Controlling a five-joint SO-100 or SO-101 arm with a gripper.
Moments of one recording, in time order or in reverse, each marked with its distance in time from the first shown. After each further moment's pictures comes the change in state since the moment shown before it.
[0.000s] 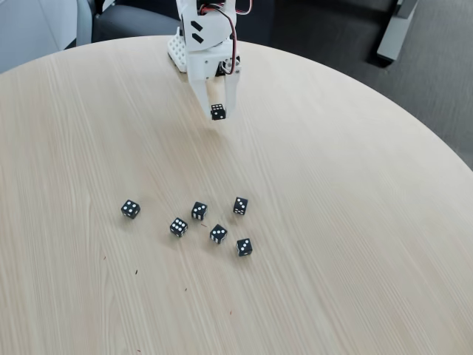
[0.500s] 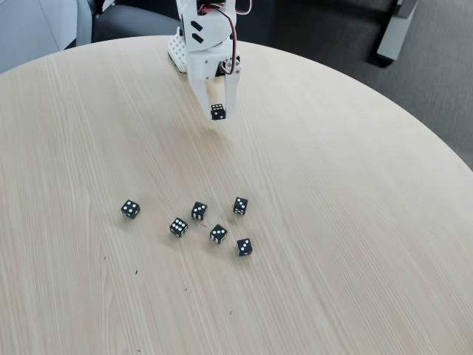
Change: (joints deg) arm 0.0 0.0 0.0 0.0 0.0
